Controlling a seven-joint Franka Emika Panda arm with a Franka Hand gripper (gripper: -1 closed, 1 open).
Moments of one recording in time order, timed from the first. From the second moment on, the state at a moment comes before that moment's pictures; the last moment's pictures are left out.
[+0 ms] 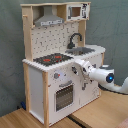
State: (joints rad) arm -0.84 -1.44 1.56 -2.58 -0.03 3.45 0.27
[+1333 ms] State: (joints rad) arm -0.84 -1.44 1.61 -2.58 -0.03 3.45 0.30
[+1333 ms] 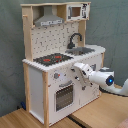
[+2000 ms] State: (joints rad) arm -0.75 -1.47 1.51 -2.59 -0.03 3.46 0.22
